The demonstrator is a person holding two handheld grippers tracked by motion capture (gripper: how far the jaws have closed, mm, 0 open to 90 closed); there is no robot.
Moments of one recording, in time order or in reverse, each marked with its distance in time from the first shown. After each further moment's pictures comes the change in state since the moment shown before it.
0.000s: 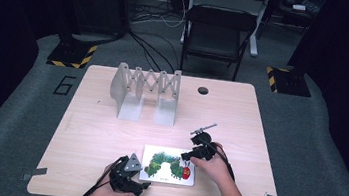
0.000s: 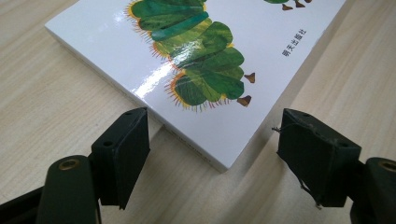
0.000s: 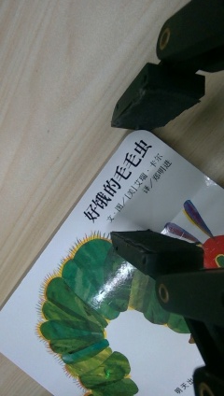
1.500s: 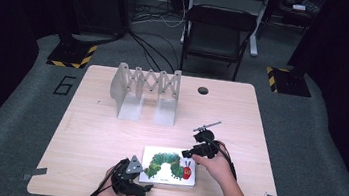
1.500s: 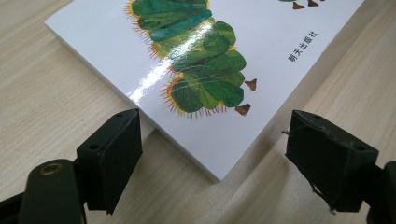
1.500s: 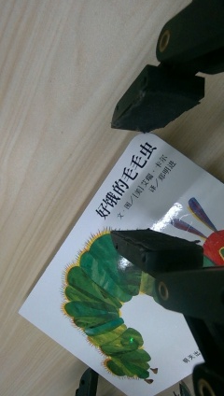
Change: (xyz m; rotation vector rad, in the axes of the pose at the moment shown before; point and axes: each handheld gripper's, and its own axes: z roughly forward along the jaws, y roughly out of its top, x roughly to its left) left arm -0.010 0.000 0.003 -0.024 0.037 -0.059; right arm 0.001 0.004 -0.019 -0.029 0.028 0.028
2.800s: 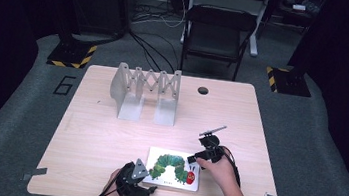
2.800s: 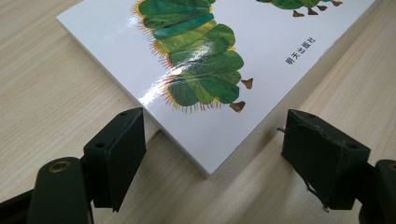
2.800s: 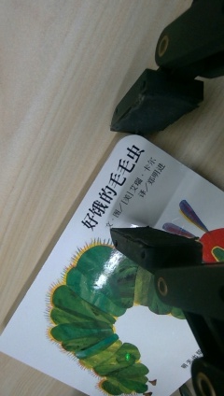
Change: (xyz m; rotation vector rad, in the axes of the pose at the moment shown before) left arm -0.015 0.002 0.006 -0.005 0.030 0.044; right arm -0.014 -0.018 0.004 0.092 -0.012 0.156
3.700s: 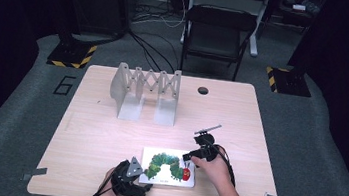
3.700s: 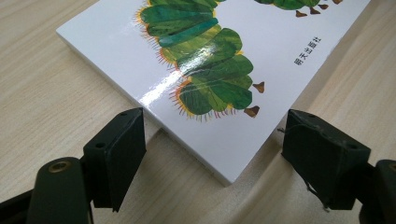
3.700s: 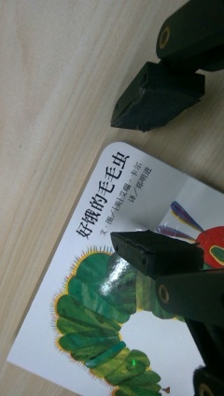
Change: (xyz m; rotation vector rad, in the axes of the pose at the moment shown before) left arm 0.011 -0.006 -0.006 -0.002 0.018 -0.018; right arm 0.011 0.007 0.009 -0.037 0.002 -0.007
